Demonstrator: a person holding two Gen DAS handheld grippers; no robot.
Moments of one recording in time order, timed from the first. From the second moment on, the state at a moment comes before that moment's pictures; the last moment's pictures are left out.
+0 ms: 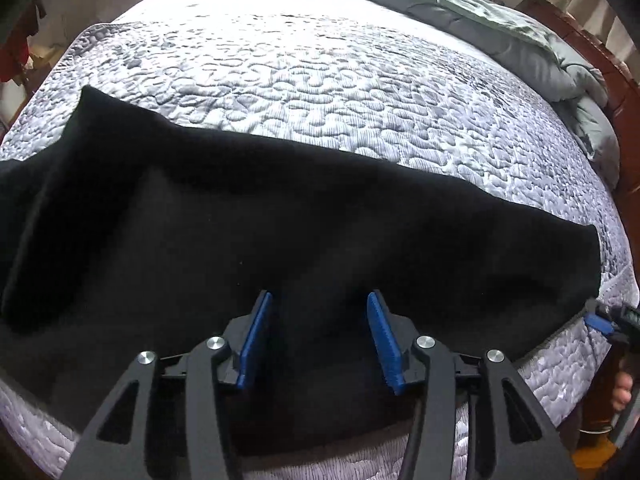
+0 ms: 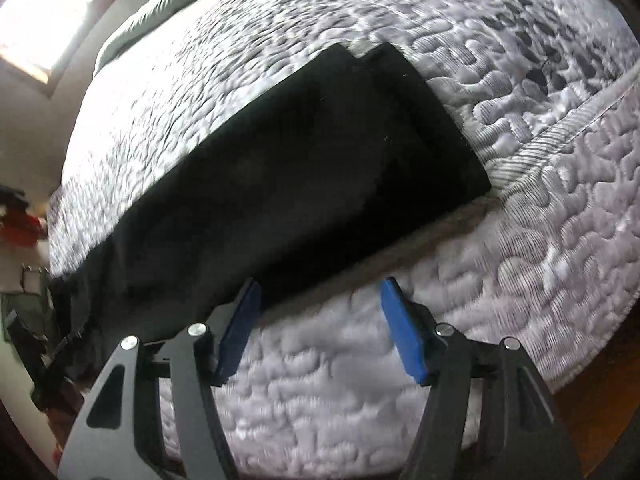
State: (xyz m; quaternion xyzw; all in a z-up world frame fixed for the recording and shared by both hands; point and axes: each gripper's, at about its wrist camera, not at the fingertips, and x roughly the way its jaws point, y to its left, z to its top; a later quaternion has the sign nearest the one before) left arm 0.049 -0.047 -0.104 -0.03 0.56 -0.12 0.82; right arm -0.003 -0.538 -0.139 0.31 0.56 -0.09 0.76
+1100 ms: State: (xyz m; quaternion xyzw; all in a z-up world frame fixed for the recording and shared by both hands) left arm 0.049 -0.060 -0.114 0.01 0.55 -0.11 0.83; right arm -0.014 -0.622 -0.127 0.32 0.54 -0.12 0.77
